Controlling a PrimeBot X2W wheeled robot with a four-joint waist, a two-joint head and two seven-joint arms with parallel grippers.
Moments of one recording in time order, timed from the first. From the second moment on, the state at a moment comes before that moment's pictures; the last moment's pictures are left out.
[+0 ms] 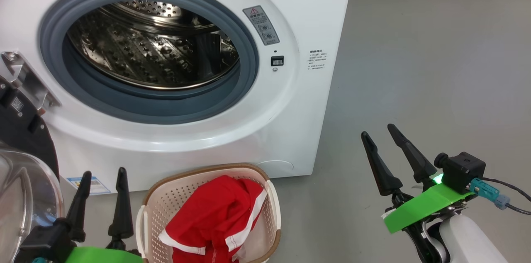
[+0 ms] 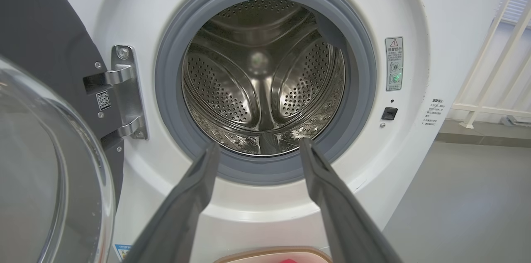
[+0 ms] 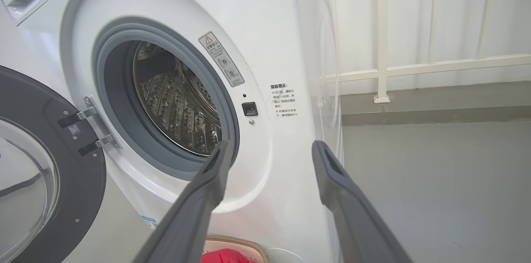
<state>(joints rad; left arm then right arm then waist) -0.02 0.22 -0.18 0.02 -0.46 0.08 -0.24 -0.26 -0.21 0.25 0.25 0.49 0.13 -0.26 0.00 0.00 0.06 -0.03</state>
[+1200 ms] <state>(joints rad) -0.02 0.22 -0.18 0.03 -0.48 0.08 -0.24 -0.26 -0.22 0.27 0.25 0.49 0.13 -0.26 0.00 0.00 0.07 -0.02</state>
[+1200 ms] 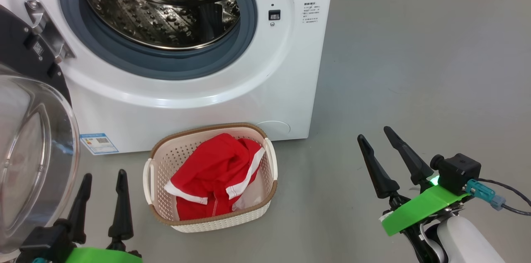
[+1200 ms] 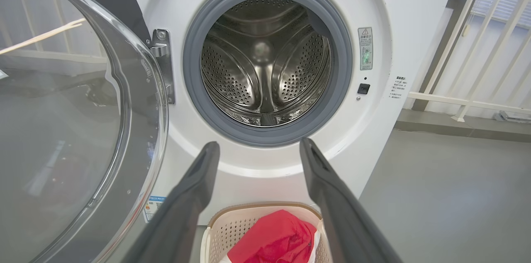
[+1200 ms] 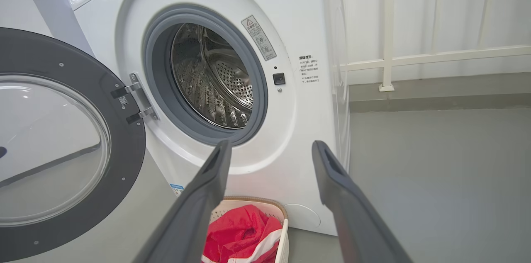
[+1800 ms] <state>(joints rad) -0.02 0.23 -0.20 0.04 -0.48 0.09 -0.24 -0.26 -0.22 0.27 0.25 0.49 0.13 -0.26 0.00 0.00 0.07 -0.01</state>
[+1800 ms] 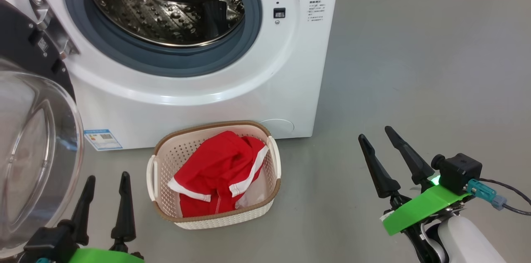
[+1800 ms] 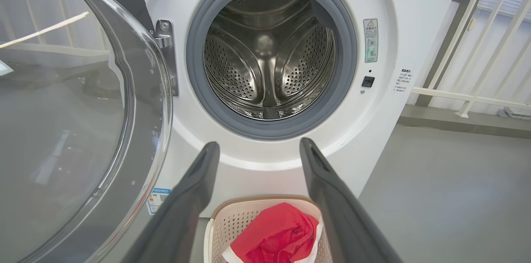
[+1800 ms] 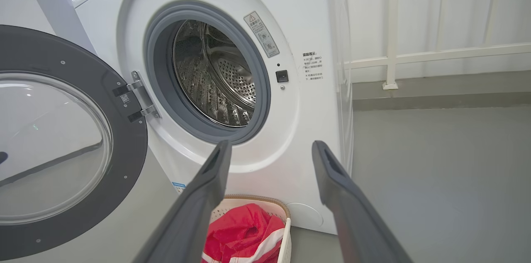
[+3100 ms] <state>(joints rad) 0.00 0.24 -0.20 0.07 -0.49 0.14 -0.24 -0.26 -0.22 0.28 0.27 0.50 0.13 -0.26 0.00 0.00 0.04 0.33</state>
